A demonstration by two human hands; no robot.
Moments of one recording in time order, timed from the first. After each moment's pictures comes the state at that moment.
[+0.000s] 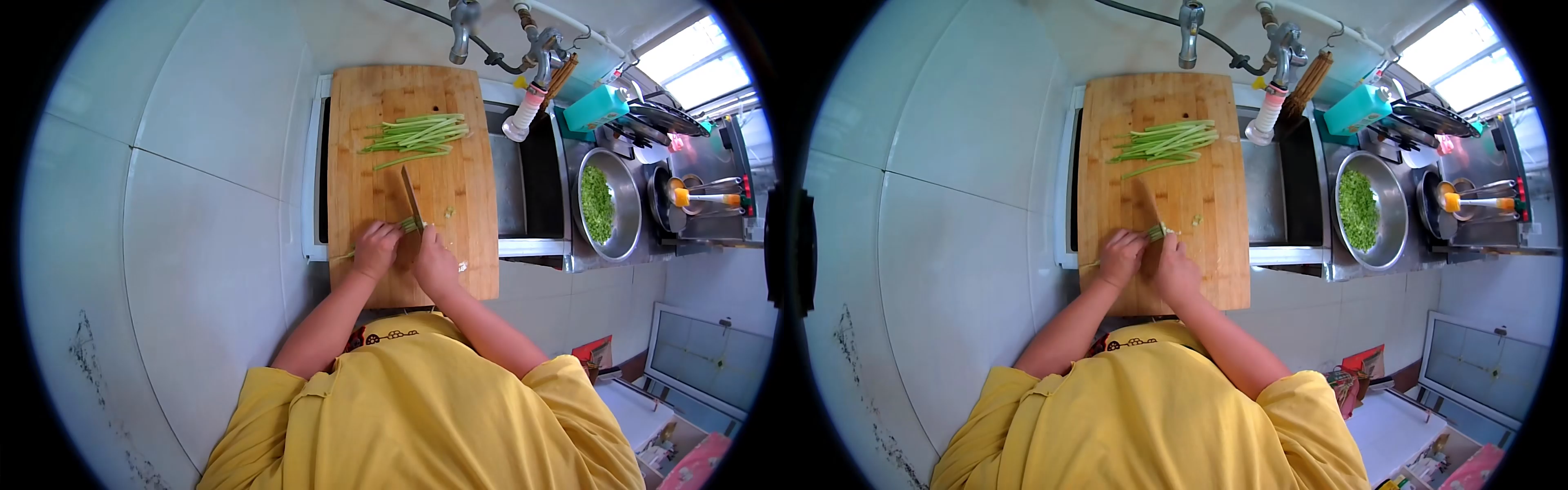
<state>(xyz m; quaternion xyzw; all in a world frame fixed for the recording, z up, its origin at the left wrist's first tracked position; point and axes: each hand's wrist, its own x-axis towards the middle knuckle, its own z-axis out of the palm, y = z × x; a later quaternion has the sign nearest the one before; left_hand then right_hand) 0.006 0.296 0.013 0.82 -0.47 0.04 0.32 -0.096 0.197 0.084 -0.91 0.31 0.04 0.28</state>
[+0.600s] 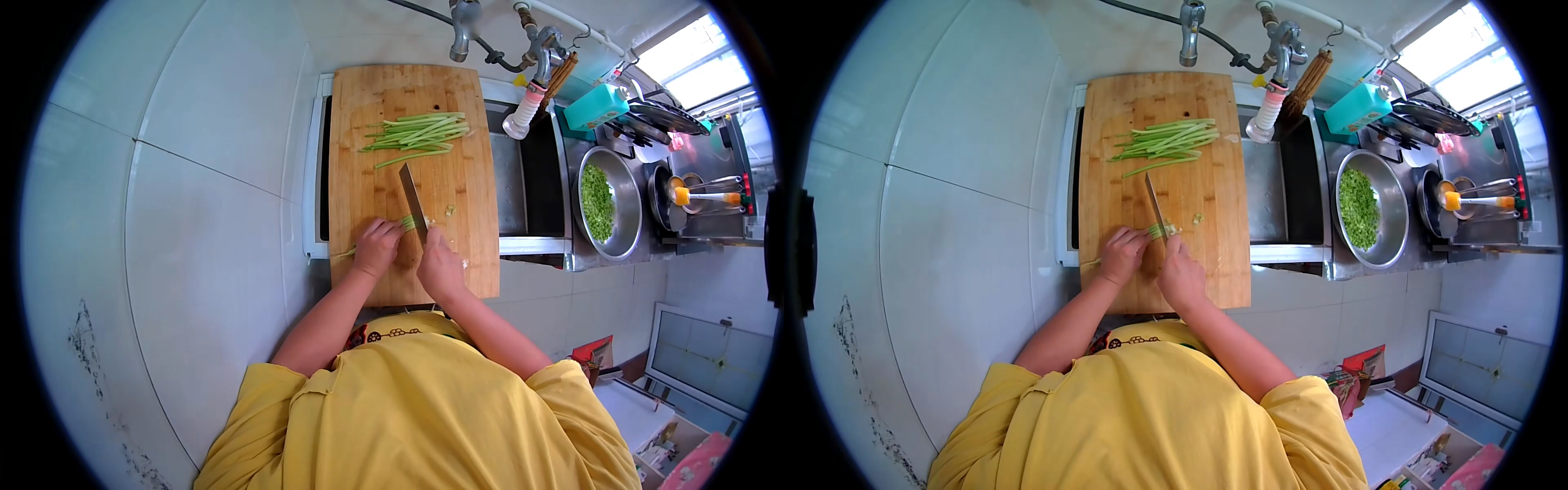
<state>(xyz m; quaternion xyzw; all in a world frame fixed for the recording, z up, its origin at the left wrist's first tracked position) 0.005 0.296 0.017 0.82 -0.47 0.03 0.32 -0.107 0.193 0.093 -0.91 0.30 0.04 0.30</state>
